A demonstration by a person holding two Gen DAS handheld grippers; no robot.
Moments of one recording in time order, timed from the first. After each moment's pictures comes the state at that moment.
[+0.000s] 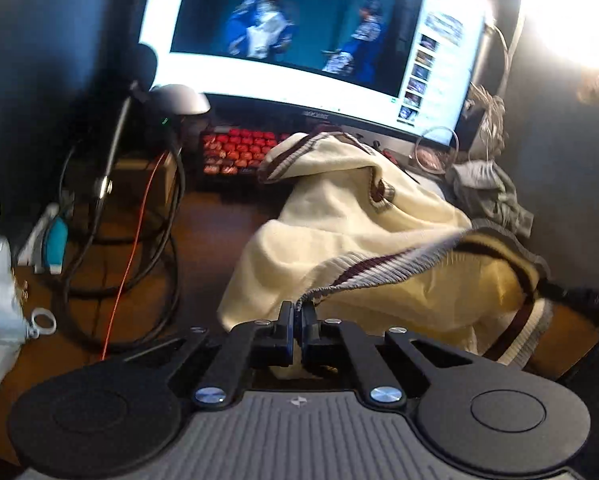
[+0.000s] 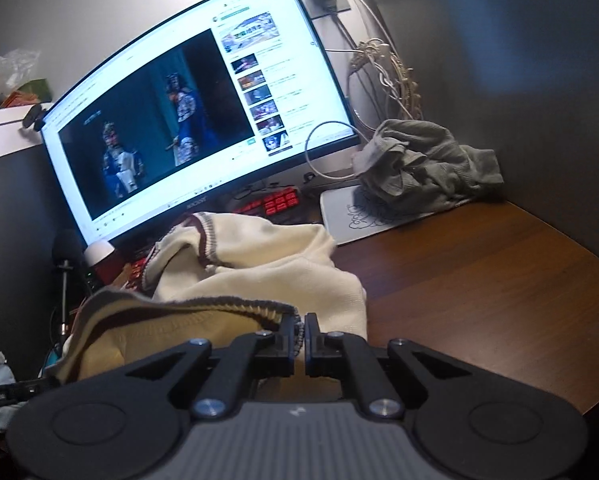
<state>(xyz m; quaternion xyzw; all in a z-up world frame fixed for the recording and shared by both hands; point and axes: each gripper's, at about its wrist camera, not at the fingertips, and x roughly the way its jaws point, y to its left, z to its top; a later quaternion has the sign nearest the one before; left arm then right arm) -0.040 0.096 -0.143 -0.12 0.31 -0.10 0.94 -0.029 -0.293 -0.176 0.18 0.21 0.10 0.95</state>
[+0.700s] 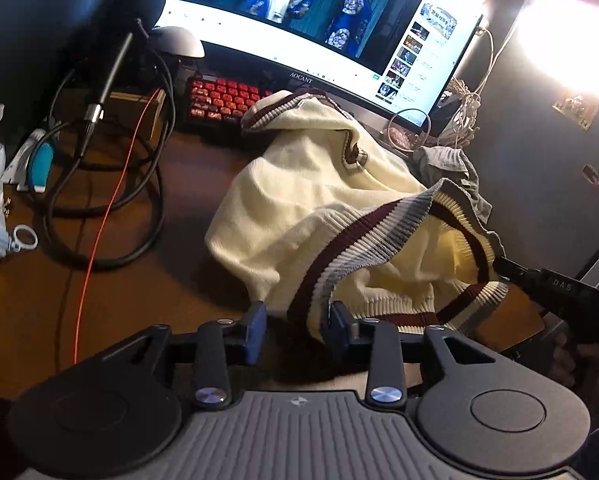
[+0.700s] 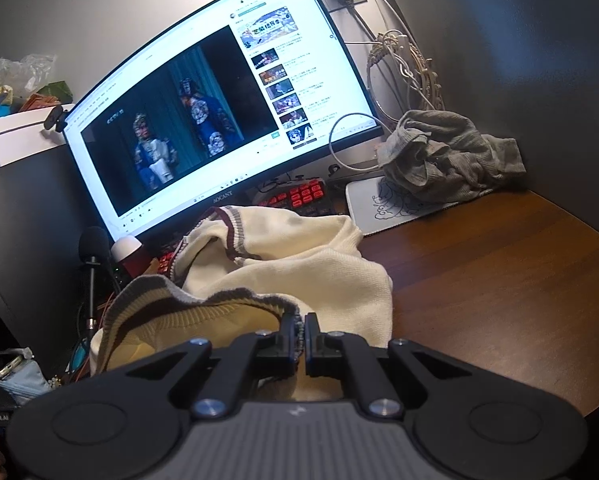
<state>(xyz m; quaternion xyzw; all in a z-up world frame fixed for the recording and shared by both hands) -0.070 0.106 -0.160 -0.16 0.34 -0.14 0.91 -0.038 -0.290 -0.173 0.19 0.22 0.14 0.95</state>
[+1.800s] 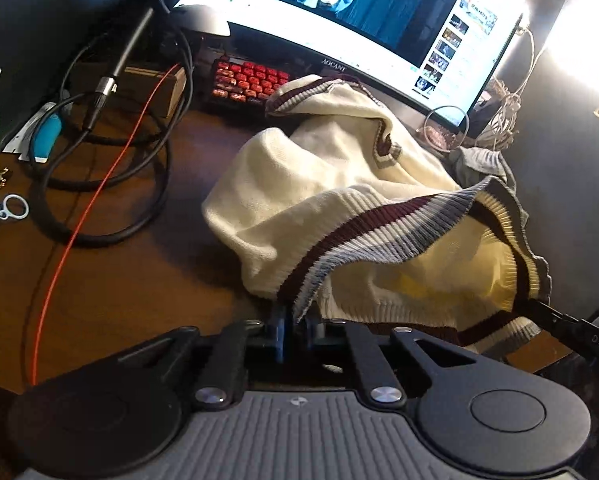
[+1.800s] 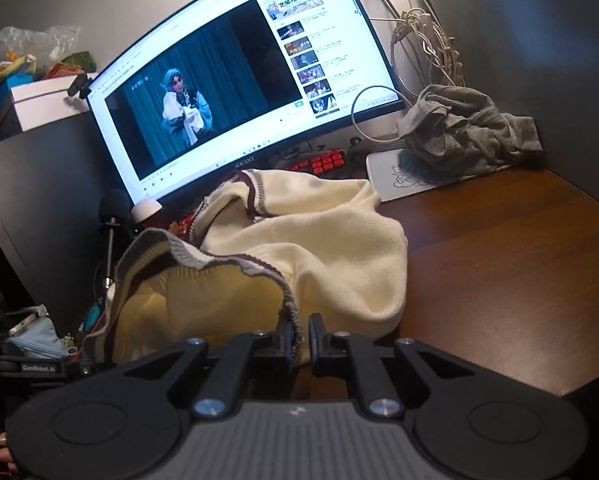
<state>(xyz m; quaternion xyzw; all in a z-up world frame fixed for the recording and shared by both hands) -0.048 0.082 -0.179 -0.18 0.35 -0.09 0.91 -0.052 -0.283 -0.187 0.16 0.24 0.18 0.94</state>
